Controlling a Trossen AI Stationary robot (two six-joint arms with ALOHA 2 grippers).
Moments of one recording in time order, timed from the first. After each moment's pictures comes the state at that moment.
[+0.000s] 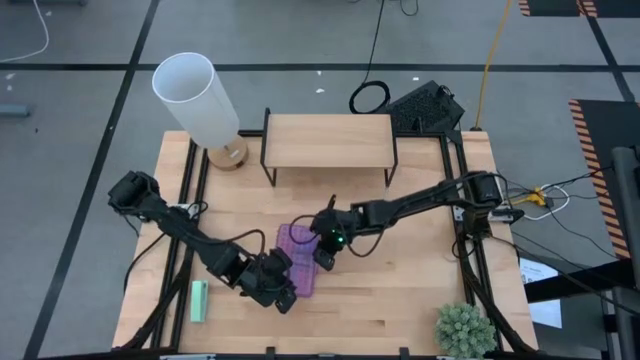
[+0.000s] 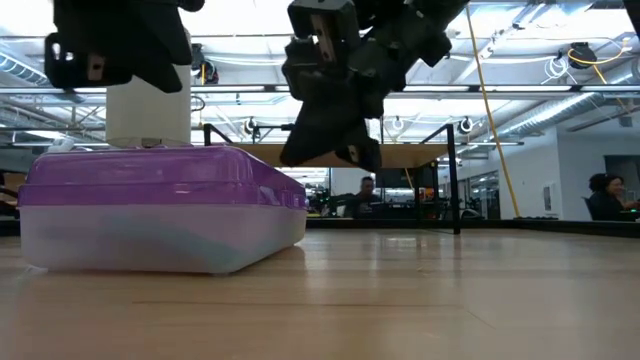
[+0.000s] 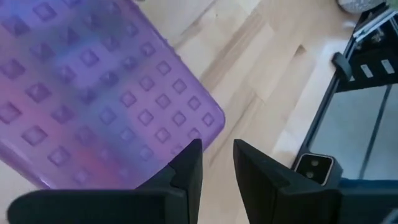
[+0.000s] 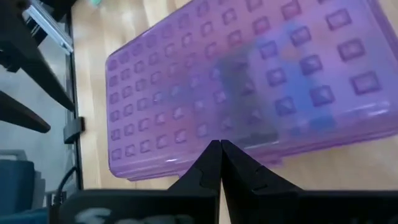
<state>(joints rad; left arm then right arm) -0.58 1.62 1.10 -0.43 -0.27 -1.27 0.10 1.90 1.23 -0.16 -0.25 0.66</state>
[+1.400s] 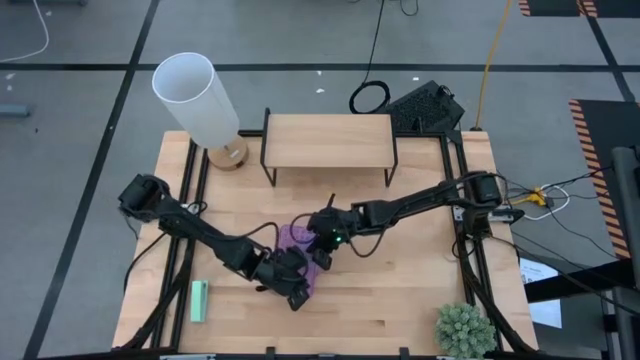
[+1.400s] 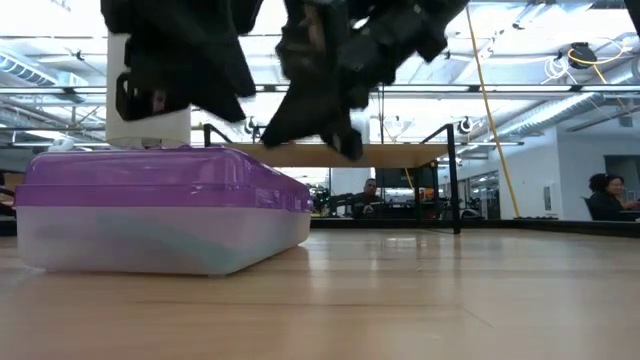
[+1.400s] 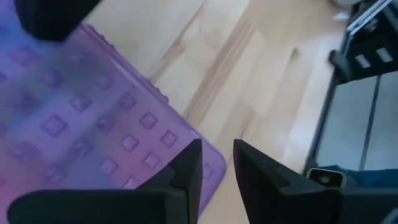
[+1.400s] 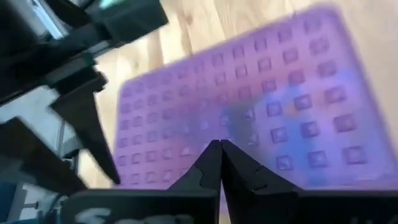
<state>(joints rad) -0.48 1.71 1.10 -0.27 -0.18 -1.07 0.10 1.90 1.23 -0.06 -0.19 0.59</state>
